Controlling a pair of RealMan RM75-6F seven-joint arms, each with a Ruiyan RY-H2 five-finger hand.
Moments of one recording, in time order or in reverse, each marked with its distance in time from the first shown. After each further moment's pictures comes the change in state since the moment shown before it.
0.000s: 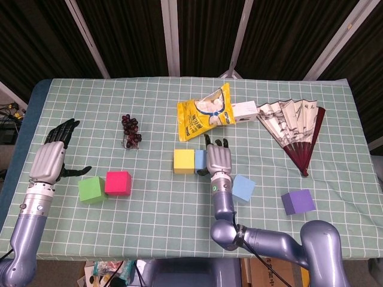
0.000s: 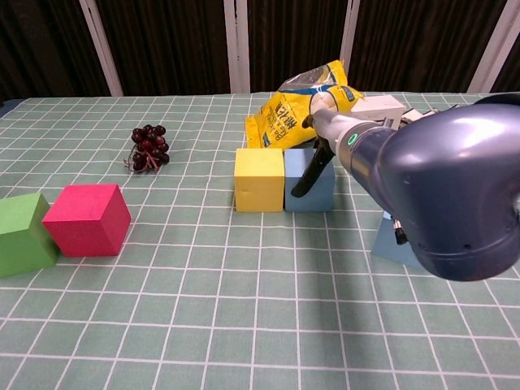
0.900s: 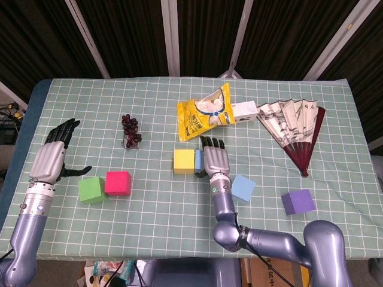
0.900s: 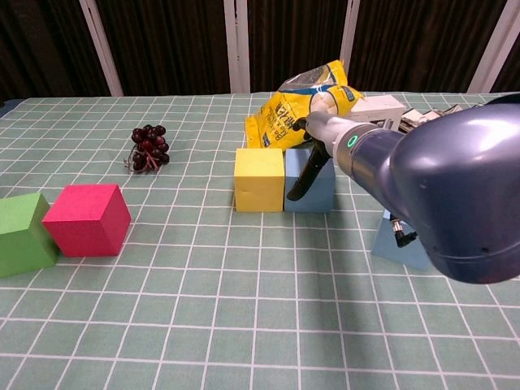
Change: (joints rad) left arm -0.002 0.002 -0.001 -0.001 -0.001 0.000 -0.001; right arm -0.014 0.024 -0.019 -0.035 -0.026 -0.040 0.032
